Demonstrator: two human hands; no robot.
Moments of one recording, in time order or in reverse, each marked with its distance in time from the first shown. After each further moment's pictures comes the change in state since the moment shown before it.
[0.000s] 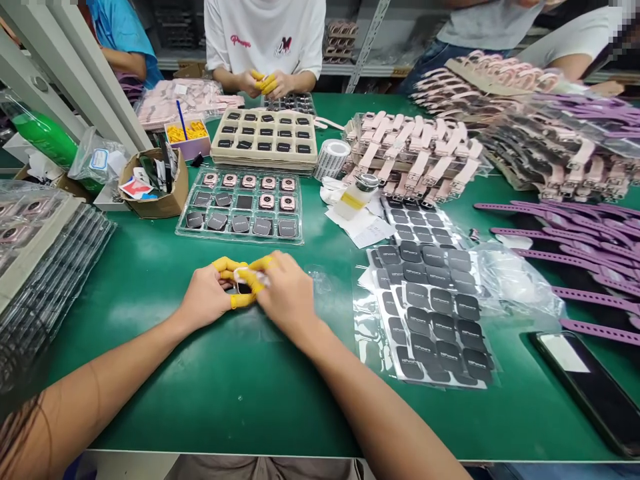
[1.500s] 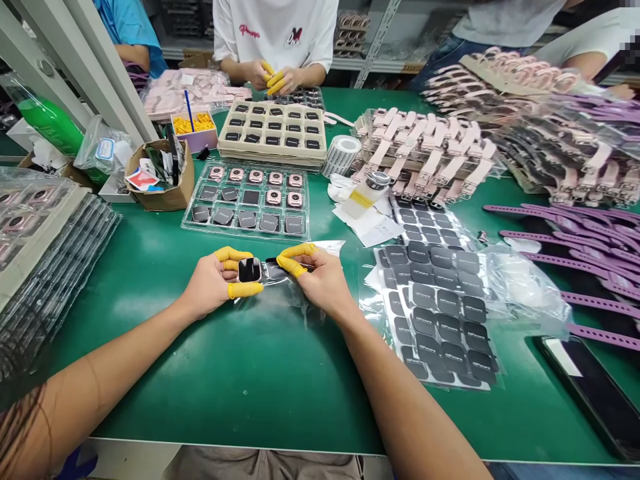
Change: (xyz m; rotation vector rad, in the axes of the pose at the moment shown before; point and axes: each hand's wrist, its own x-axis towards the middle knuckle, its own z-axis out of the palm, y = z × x) left_hand 0.003 0.005 -0.005 -0.202 0.004 -0.058; right_hand 0.011 0.032 -0.011 0.676 -0.150 0.399
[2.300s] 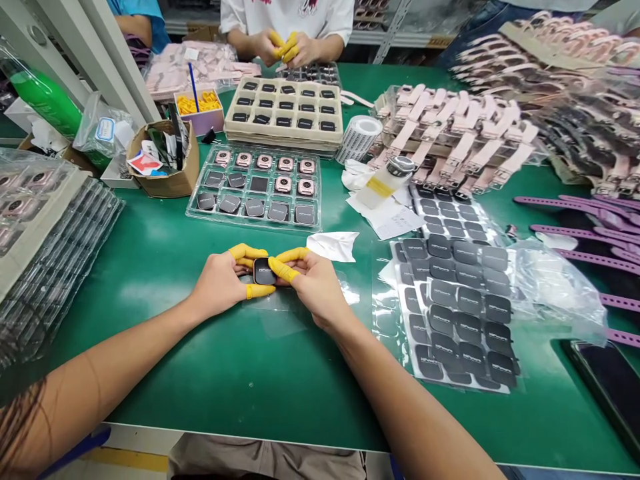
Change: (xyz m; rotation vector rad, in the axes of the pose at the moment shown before) left_hand -0.004 -0.010 0.004 0.302 -0.034 0.174; right_hand -0.020 -0.011 0.030 0.392 -0.041 0.409
